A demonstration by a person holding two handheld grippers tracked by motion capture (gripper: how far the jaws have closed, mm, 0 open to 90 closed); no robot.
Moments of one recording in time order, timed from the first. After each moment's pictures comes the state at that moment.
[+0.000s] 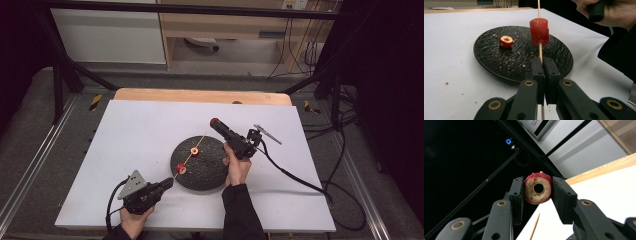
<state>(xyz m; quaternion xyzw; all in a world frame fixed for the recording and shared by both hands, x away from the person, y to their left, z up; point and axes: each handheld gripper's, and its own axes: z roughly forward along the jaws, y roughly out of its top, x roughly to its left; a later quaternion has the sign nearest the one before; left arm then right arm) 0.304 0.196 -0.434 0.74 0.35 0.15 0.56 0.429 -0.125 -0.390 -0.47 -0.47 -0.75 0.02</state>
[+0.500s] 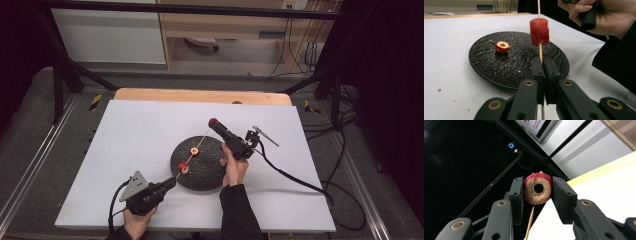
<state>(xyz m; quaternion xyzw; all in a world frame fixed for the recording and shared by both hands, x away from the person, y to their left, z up) 0.301 0.189 -0.434 0.73 0.35 0.16 0.57 0.429 -0.120 -0.397 -0.48 -0.45 -0.76 0.04</state>
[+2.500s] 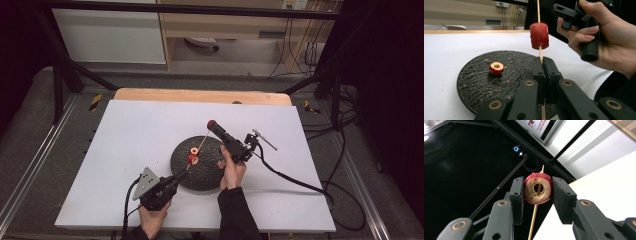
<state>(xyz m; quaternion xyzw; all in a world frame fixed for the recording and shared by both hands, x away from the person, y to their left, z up) 0.305 0.153 -0.426 0.68 0.37 0.19 0.60 0.423 -0.116 -0.403 -0.47 -0.43 -0.77 0.06</state>
